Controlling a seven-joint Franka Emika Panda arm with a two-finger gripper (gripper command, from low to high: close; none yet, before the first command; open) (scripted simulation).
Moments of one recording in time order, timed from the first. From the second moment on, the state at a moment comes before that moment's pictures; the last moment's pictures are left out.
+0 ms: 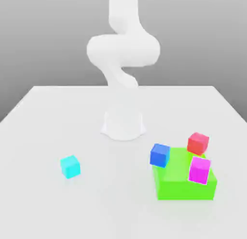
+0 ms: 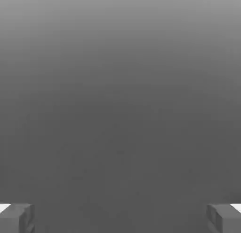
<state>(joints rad) -0.05 -0.74 0.00 -2.37 -0.01 2.36 0.84</state>
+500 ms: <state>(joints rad) -0.39 -0.28 -0.09 -2.87 -0.08 2.77 1.16</state>
